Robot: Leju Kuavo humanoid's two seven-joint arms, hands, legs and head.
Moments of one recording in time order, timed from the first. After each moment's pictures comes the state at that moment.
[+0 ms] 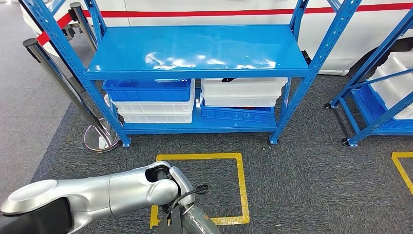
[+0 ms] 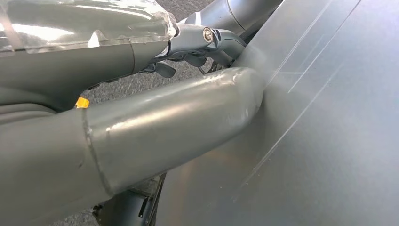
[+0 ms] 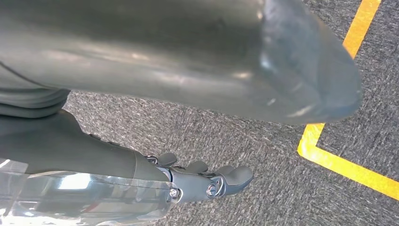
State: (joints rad) left arm -0.86 -0.01 -1.48 -1.39 -0.10 -0.94 -0.66; right arm -0.20 0.00 -0.03 -0.22 0.40 -0.17 -0.25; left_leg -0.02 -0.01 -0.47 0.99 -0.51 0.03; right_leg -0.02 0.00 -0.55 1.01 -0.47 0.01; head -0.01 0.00
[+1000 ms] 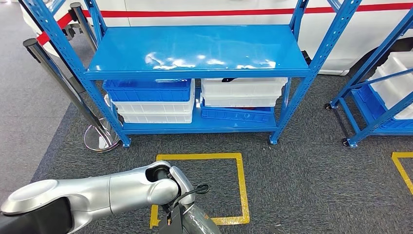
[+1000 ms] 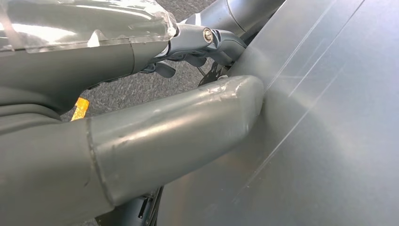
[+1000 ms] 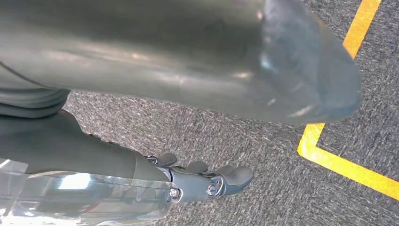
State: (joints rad) left arm -0.86 -0.01 -1.48 -1.39 -0.10 -0.94 -0.66; right arm -0.20 0.00 -0.03 -0.22 0.40 -0.17 -0.25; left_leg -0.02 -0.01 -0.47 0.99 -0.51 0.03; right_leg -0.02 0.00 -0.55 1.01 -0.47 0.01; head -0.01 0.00
